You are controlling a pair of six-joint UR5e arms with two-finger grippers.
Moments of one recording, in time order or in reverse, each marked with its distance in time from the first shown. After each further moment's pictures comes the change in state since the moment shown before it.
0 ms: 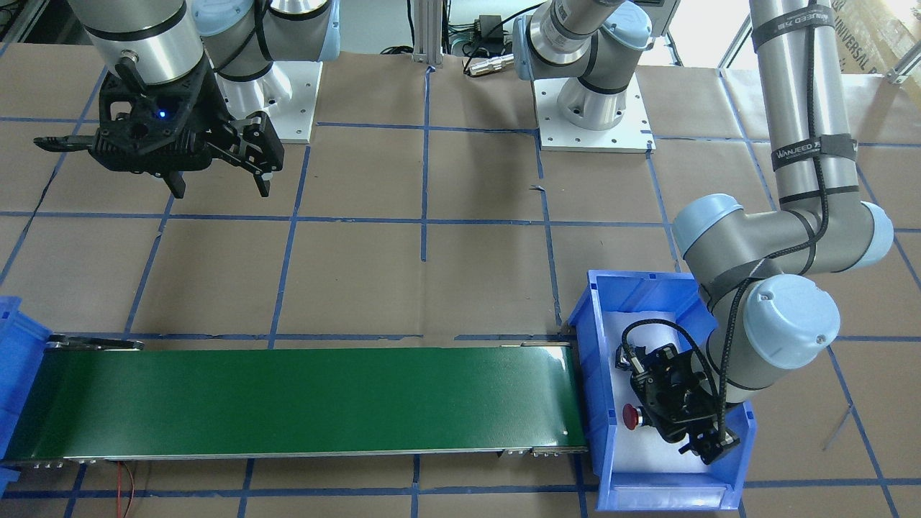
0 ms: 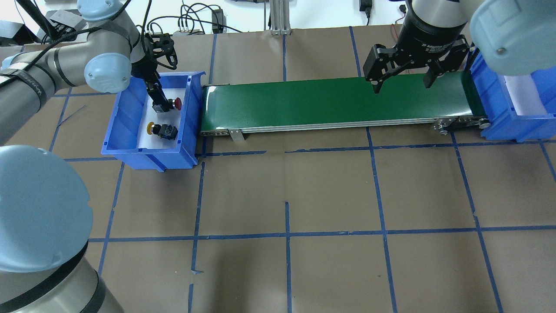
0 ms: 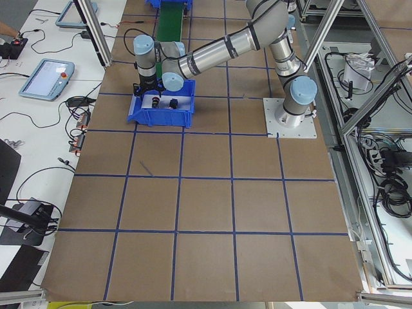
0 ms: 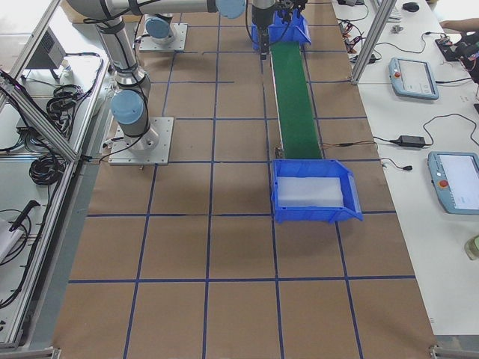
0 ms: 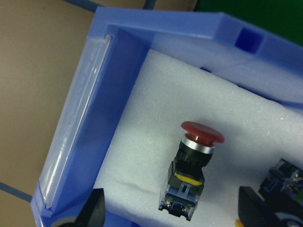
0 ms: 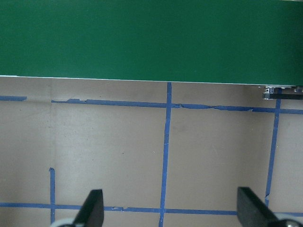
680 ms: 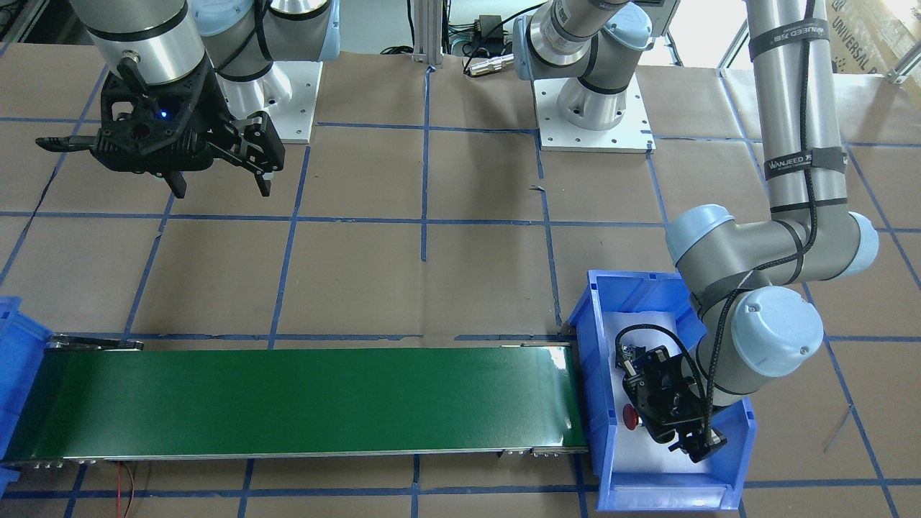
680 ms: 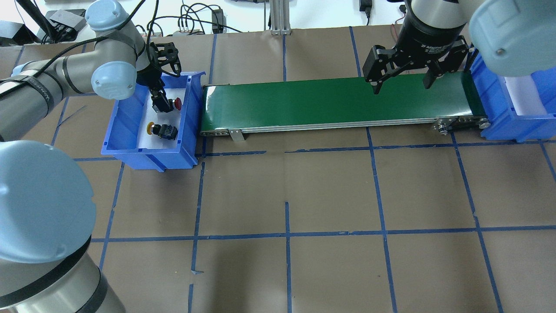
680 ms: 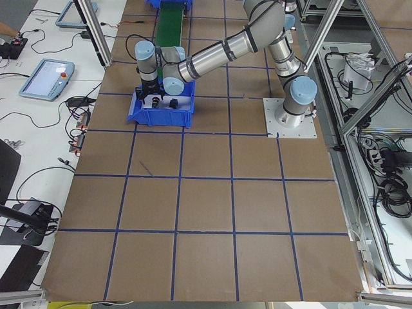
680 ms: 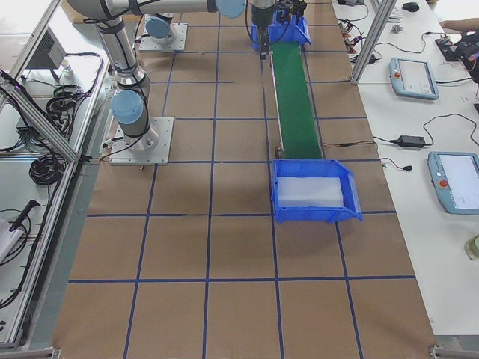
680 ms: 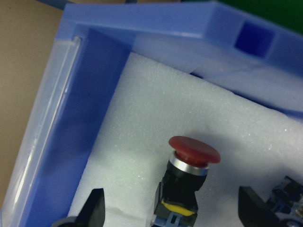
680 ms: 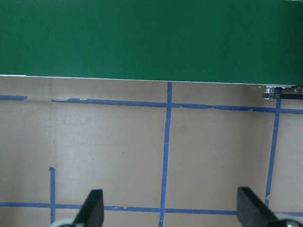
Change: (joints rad) left arm 0.001 -0.019 -0.025 0.013 -0.004 0.002; right arm 0.001 -0.001 0.003 0.000 0.000 0.000
